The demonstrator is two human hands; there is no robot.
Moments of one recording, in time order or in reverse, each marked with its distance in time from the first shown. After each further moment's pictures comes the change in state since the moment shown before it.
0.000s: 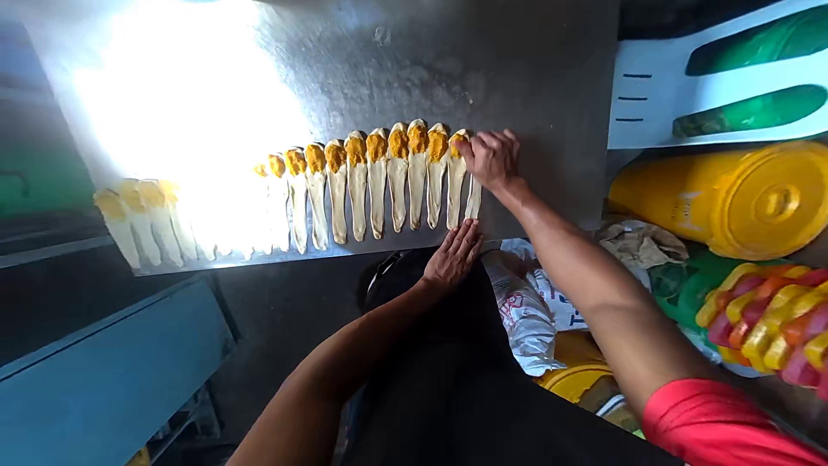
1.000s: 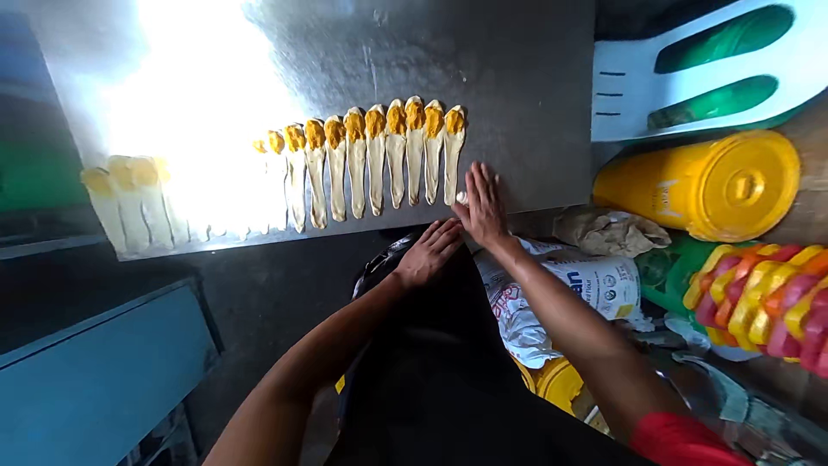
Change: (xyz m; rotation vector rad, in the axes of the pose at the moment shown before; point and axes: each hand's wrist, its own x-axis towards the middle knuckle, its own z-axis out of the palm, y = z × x) left_hand -0.074 -0.020 -0.003 -0.322 0.284 0.145; right_hand -0.172 -0.057 -0.022 0.083 -0.245 0.081
